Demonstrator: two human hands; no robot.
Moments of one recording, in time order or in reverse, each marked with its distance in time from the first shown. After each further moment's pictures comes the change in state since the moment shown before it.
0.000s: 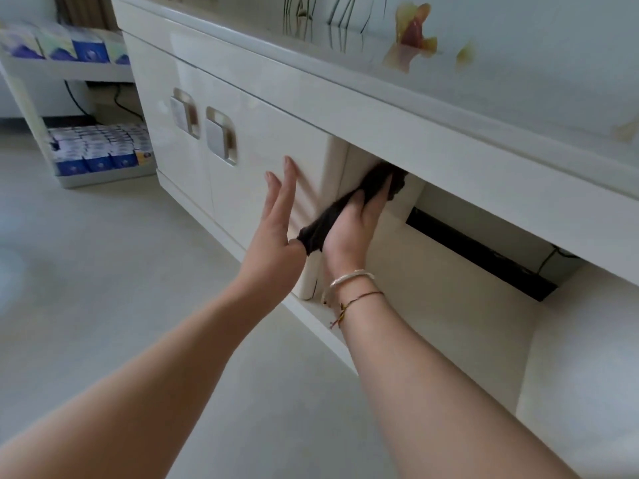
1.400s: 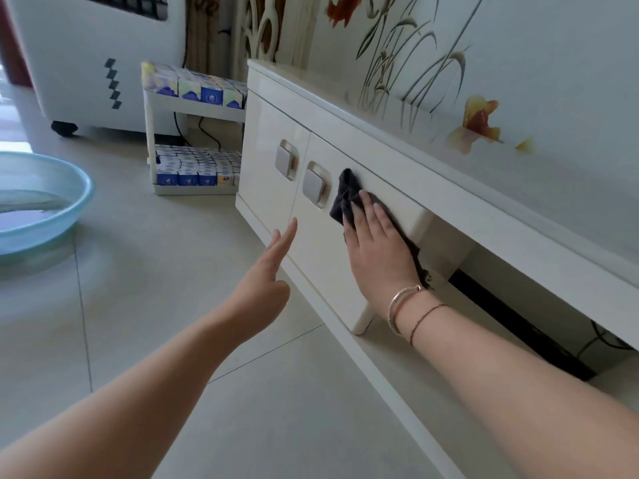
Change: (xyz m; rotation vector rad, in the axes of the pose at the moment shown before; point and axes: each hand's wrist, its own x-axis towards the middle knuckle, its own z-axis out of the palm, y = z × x) left_hand -0.039 -0.022 -0.107 -0.044 0.005 -0.174; right_hand -0.018 -0.032 0.026 -2.054 -0.678 -1.368
